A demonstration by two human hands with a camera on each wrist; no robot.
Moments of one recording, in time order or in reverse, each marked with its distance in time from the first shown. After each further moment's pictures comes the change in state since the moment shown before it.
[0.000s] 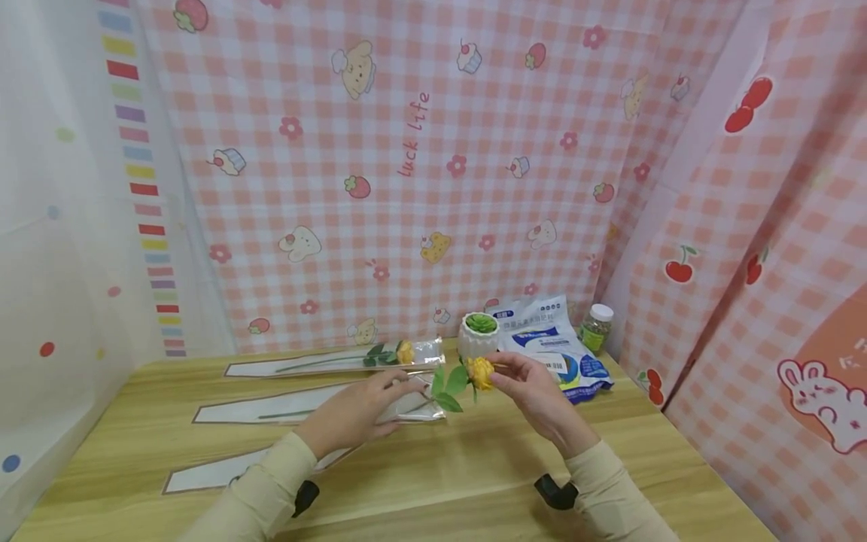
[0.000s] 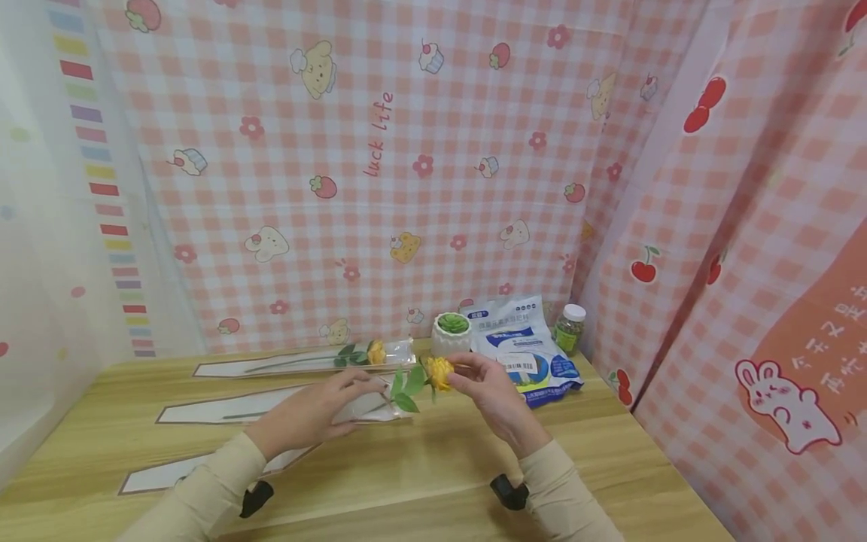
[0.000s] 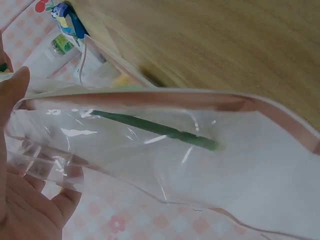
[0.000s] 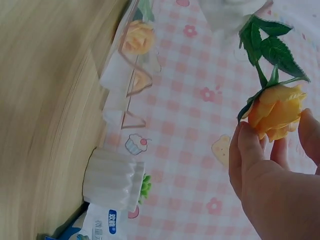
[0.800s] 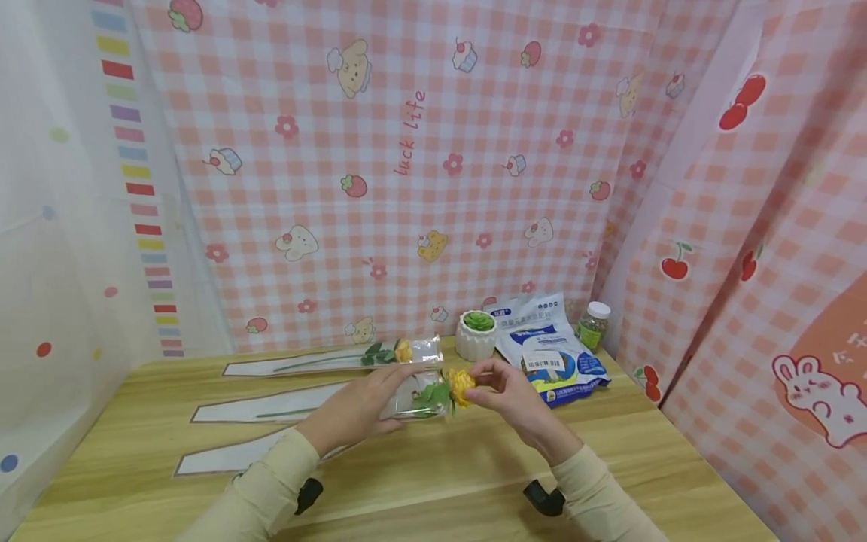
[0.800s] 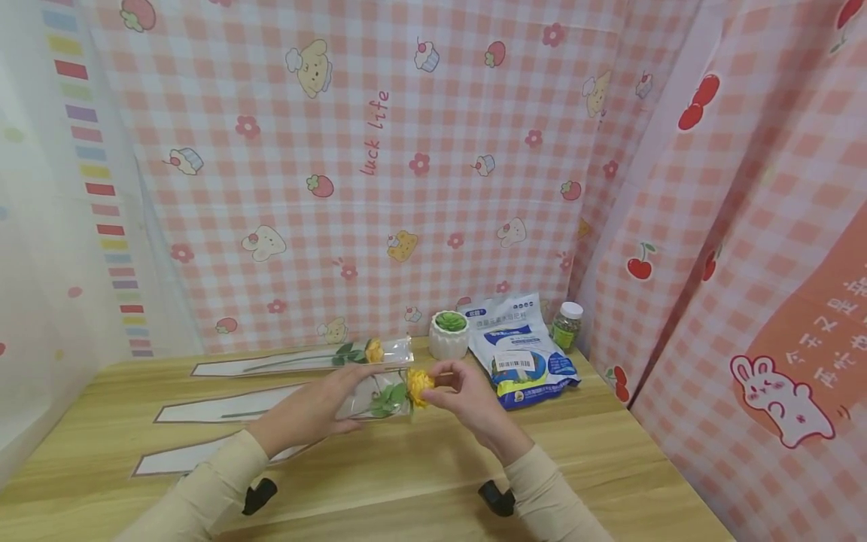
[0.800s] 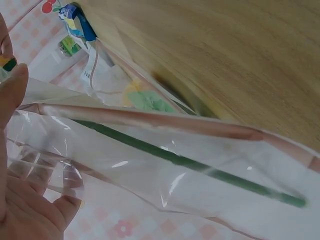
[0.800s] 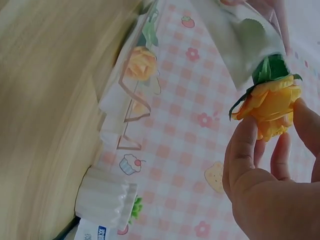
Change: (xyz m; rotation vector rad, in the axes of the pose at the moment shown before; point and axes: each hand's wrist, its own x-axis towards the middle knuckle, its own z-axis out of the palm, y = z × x) left_hand 0.008 0.010 -0.005 -0.063 -0.046 -0.146; right_hand -0.006 0.004 0.024 -0.188 -0.061 -0.036
